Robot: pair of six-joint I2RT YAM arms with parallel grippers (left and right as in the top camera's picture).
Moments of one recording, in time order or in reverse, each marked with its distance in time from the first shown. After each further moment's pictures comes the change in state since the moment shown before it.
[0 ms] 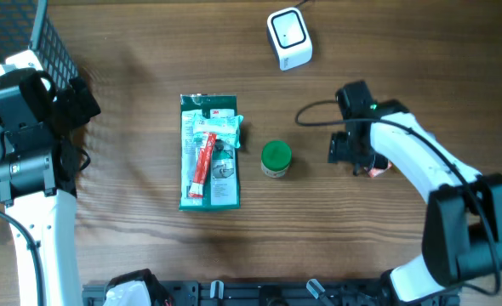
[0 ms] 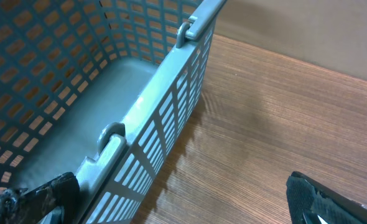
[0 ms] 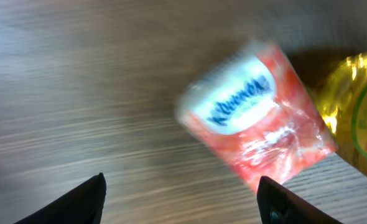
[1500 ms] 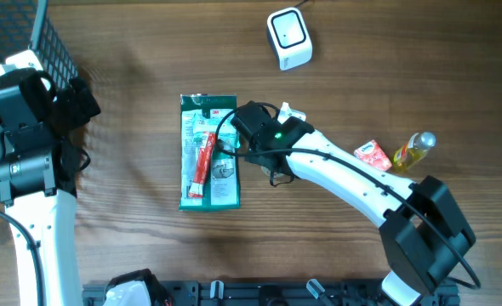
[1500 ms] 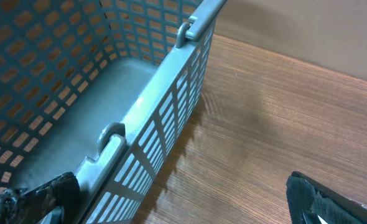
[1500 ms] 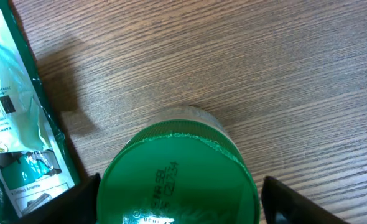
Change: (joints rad) left arm 0.000 0.000 0.000 0.000 0.000 0.000; right arm 0.518 0.100 0.187 0.059 0.109 0.655
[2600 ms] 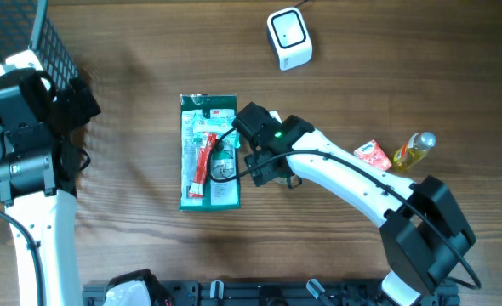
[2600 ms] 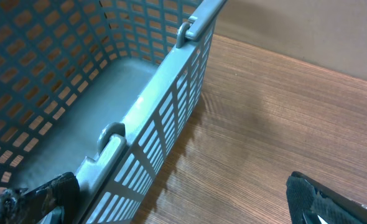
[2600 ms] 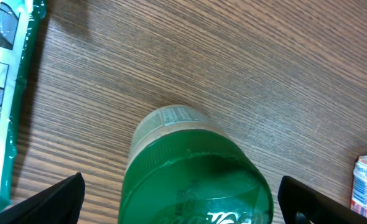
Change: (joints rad) left arm 0.000 0.000 0.000 0.000 0.000 0.000; right arm 0.000 0.000 0.012 -0.082 -0.014 -0.727
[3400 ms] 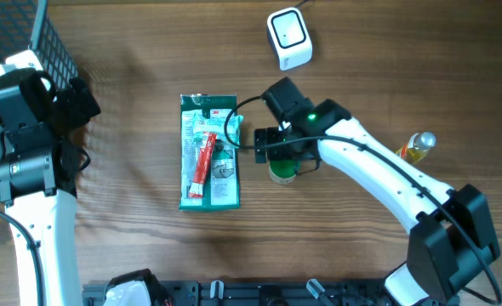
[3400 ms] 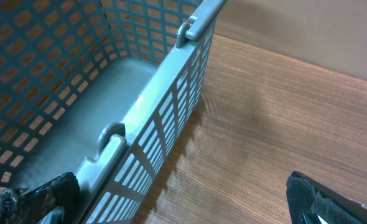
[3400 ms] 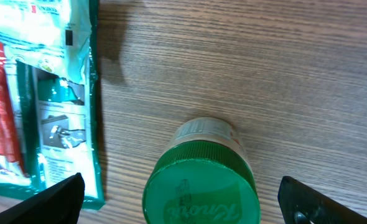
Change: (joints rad) left arm 0.000 0.000 0.000 0.000 0.000 0.000; right arm -0.157 -0.087 -0.002 0.050 -0.275 0.177
